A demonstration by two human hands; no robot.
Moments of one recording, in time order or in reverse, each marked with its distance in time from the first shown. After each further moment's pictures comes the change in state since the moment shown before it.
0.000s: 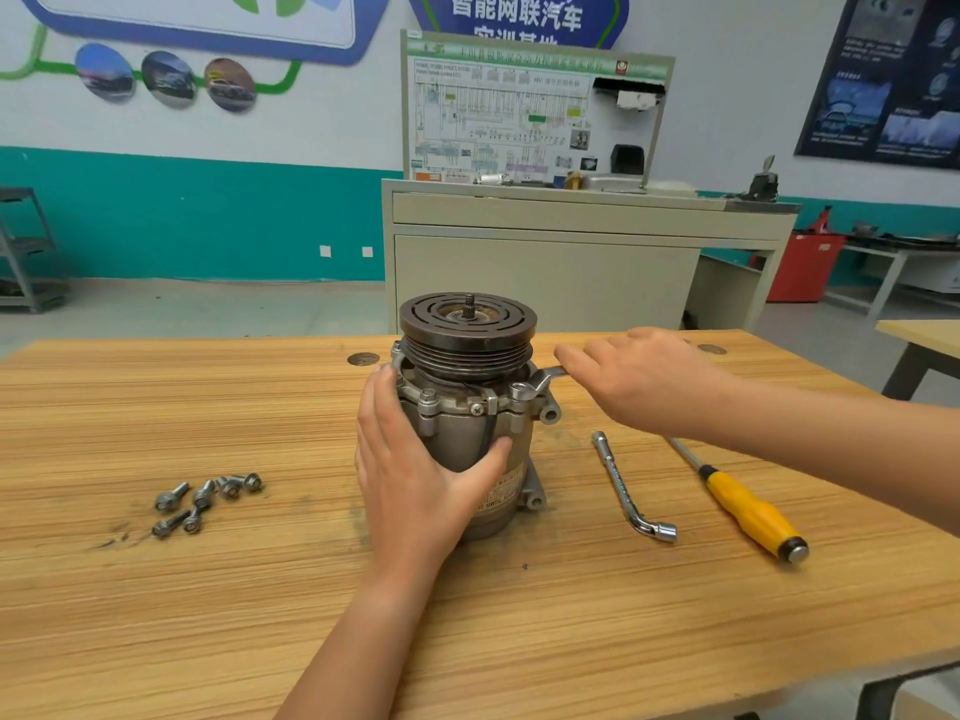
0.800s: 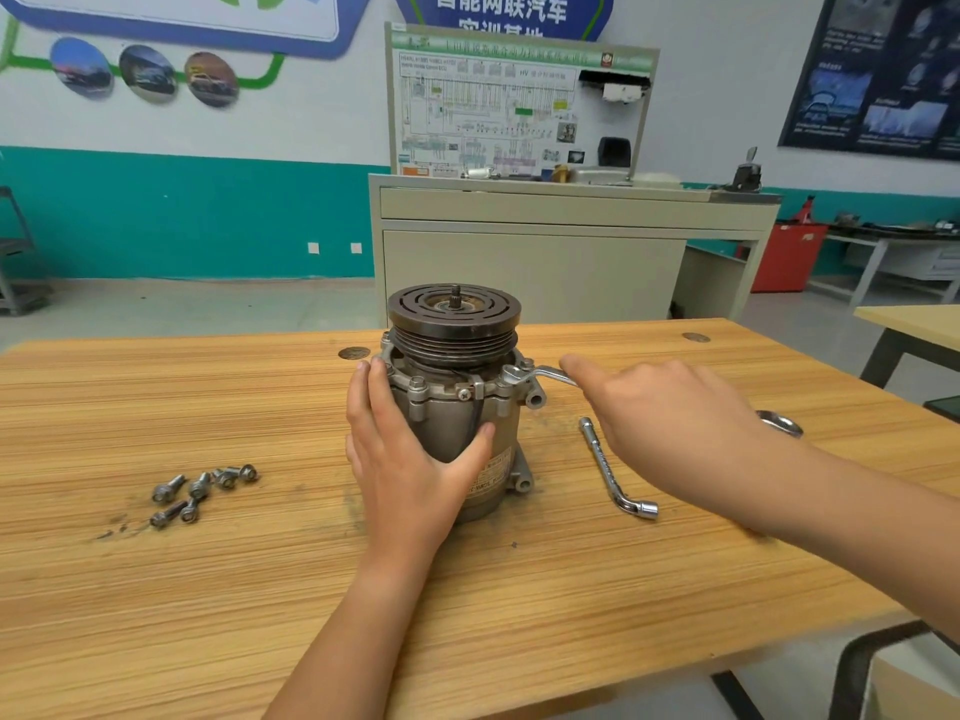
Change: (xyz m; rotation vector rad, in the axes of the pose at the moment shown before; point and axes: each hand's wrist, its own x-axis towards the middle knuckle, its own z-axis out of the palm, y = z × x) left_hand -0.005 -0.005 0.003 0.027 0.038 0.022; right_hand -0.043 -0.044 -0.059 0.176 -0.120 0.379
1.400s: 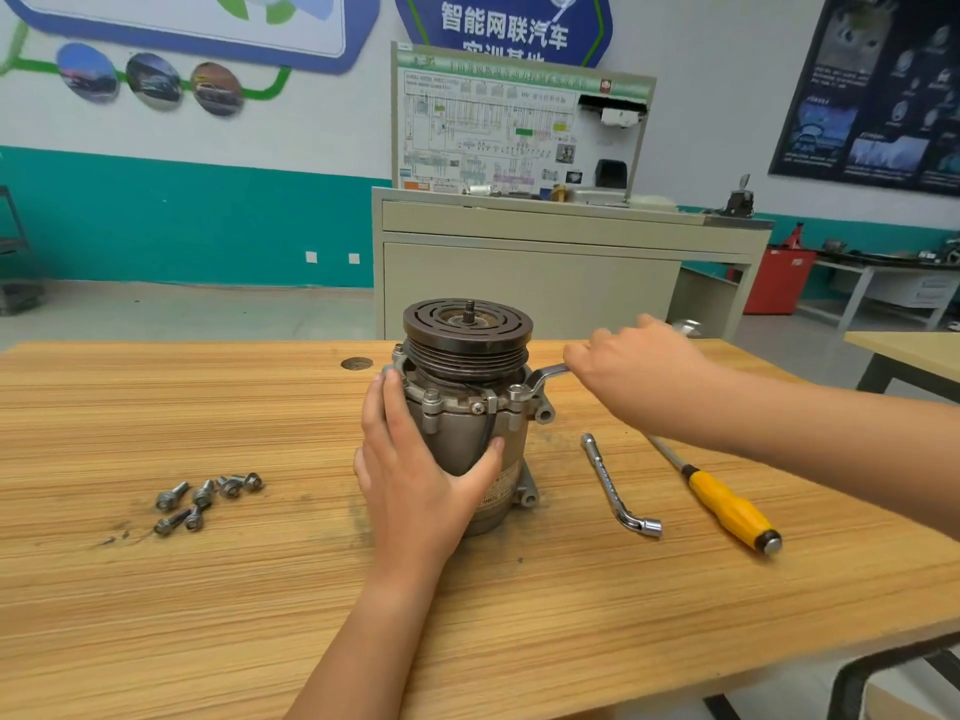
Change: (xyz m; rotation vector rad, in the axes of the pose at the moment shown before) left_hand 0.000 0.004 -0.004 0.052 -0.016 0.015; right_hand 0.055 0.013 0.007 -0.246 -0.058 -0.177
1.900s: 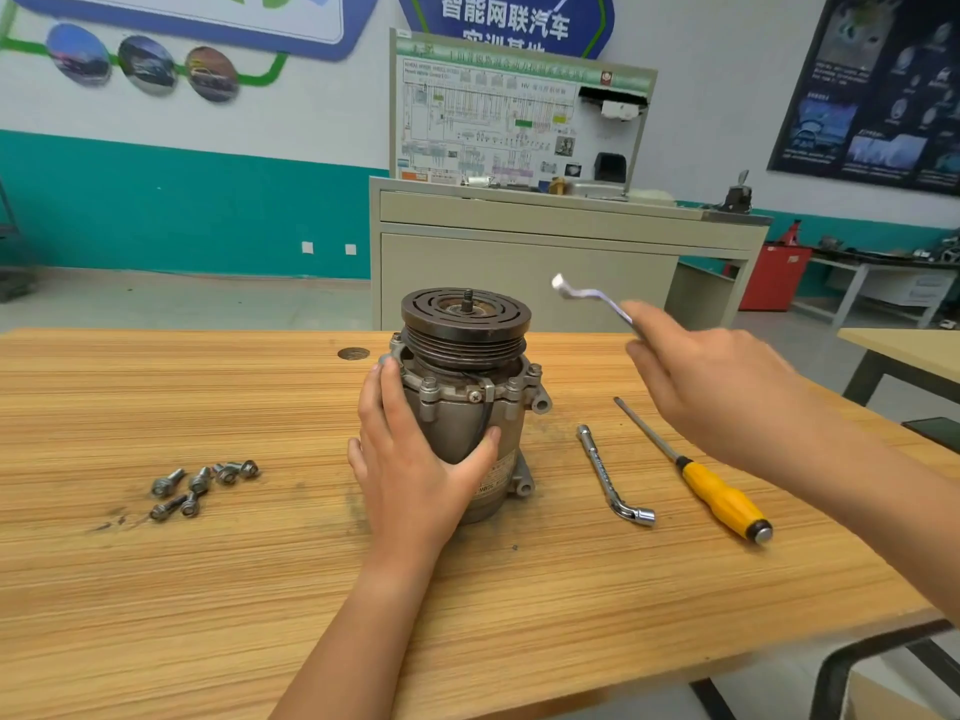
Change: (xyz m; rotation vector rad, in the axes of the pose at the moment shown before) left_hand 0.000 0.002 -0.003 0.000 -0.047 -0.043; right_hand -0.057 0.003 -0.010 0.446 0.335 0.251
